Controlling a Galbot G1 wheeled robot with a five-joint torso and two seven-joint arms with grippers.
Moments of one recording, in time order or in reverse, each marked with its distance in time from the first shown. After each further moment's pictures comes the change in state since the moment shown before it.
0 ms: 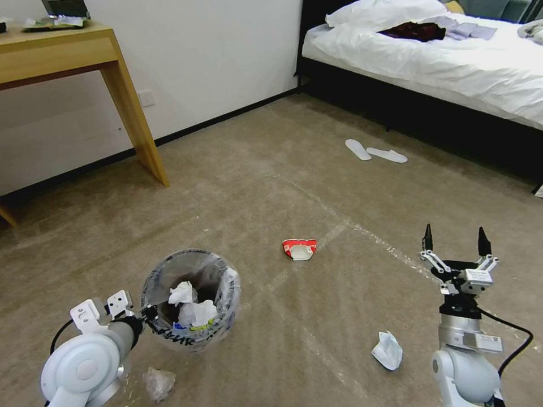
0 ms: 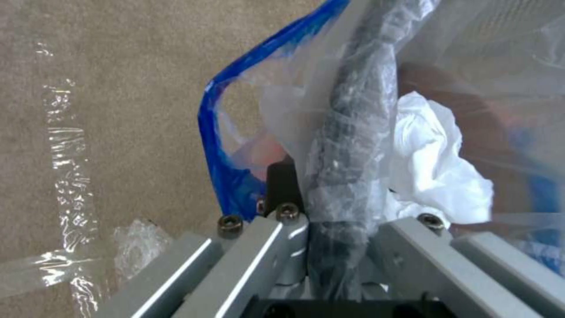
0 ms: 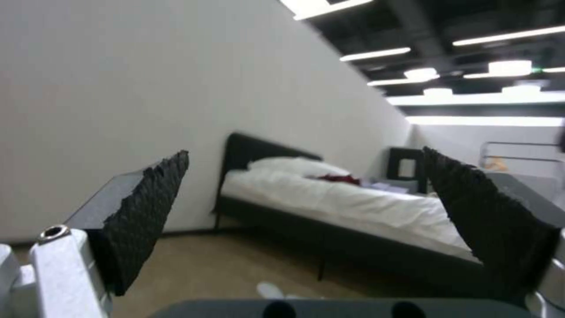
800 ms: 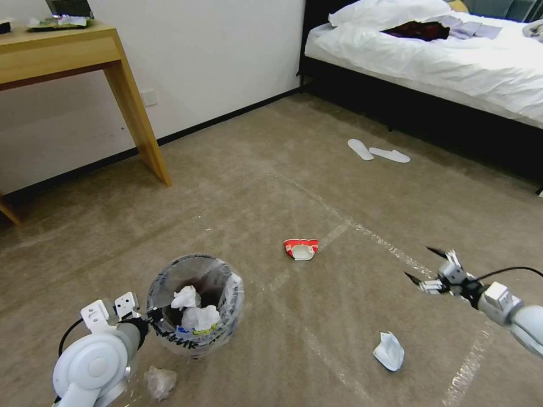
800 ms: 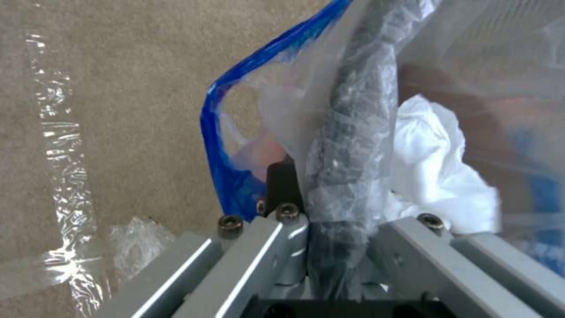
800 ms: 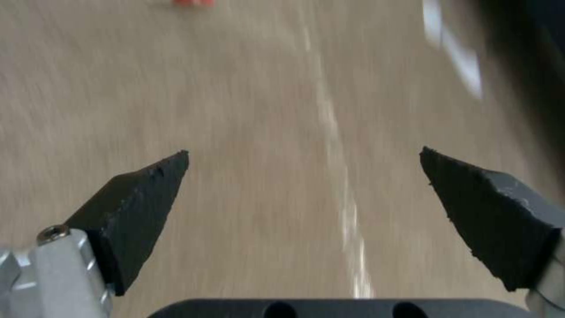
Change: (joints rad) left arm -0.026 0.005 0.041 0.060 0.033 -0.004 0.017; right arm 0.132 -0.975 -0.751 -0.350 0.340 -0.445 0.032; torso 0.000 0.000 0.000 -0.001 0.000
